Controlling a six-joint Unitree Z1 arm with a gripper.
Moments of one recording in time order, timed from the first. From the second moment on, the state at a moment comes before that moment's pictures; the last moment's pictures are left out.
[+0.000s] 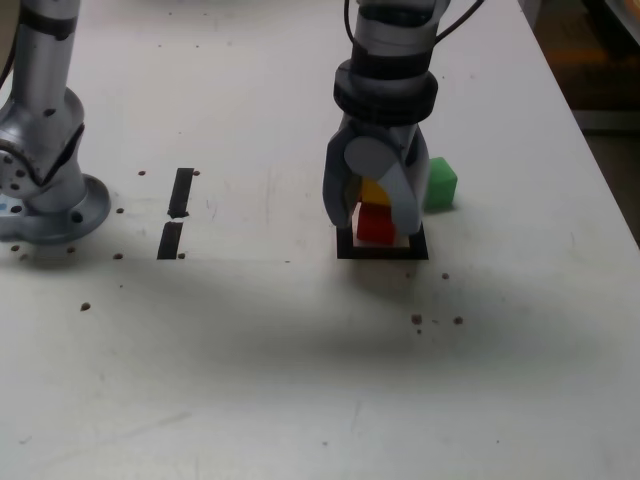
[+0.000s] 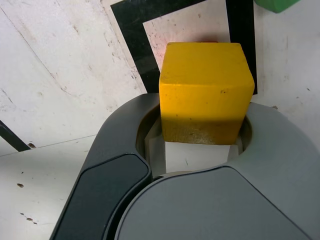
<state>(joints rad) -0.13 1.97 -1.46 1.11 -0.06 0.19</state>
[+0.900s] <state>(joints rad) -0.14 1.96 -1.42 1.07 -0.06 0.18</state>
